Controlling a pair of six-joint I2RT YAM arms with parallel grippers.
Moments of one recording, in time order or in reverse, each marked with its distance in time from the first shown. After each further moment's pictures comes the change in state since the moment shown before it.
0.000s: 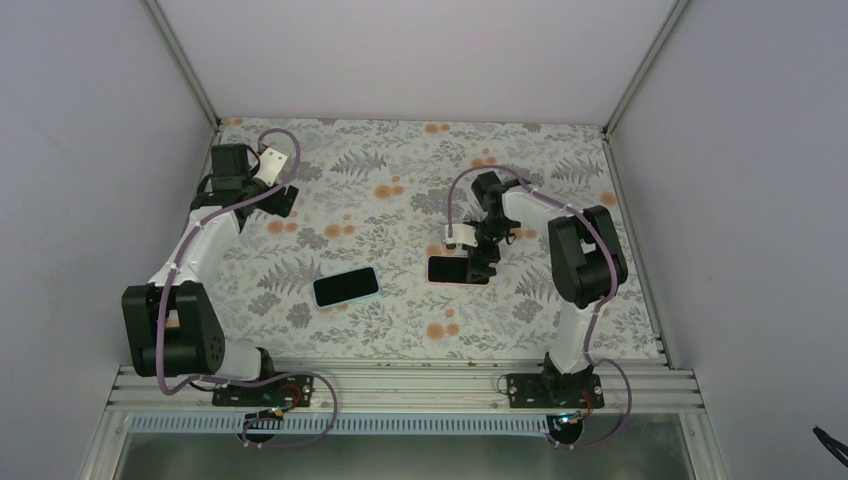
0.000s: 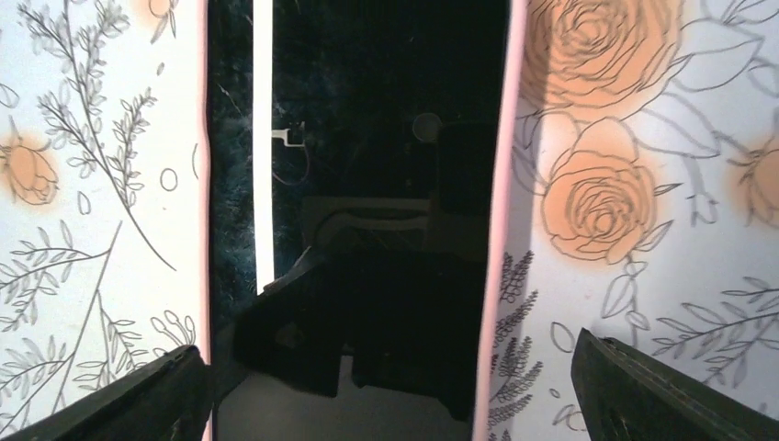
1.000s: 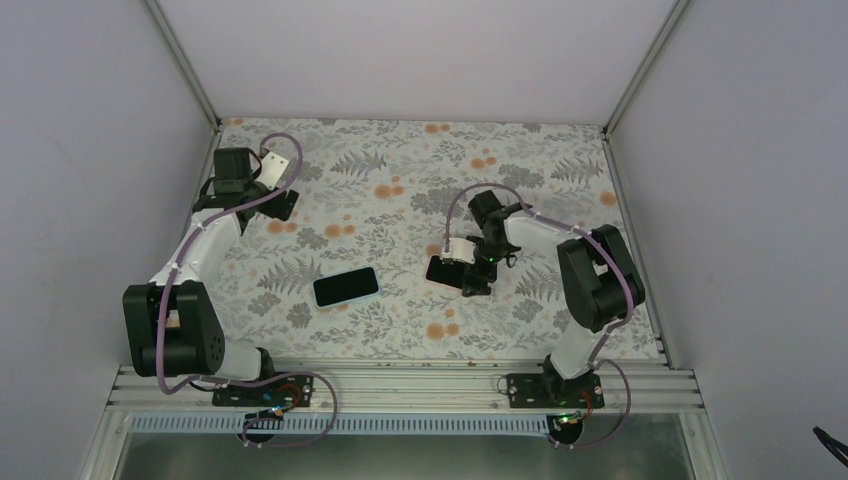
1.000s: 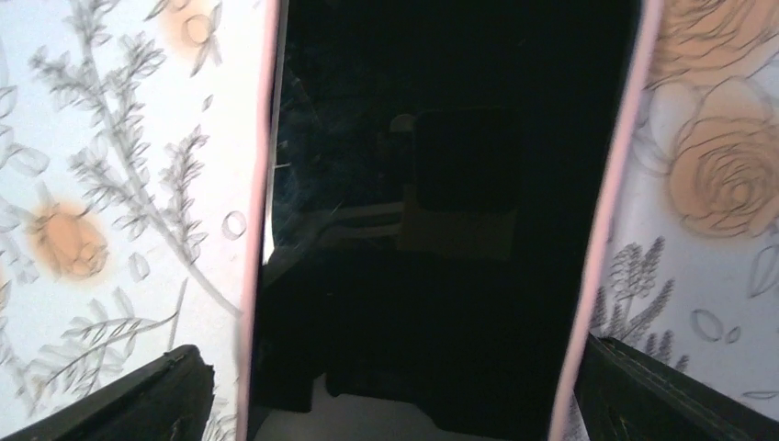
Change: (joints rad) left arm -0.004 0.000 -0.026 0.010 -0.020 0.018; right arm 0.068 -0.148 -0.214 0.138 0.035 0.229
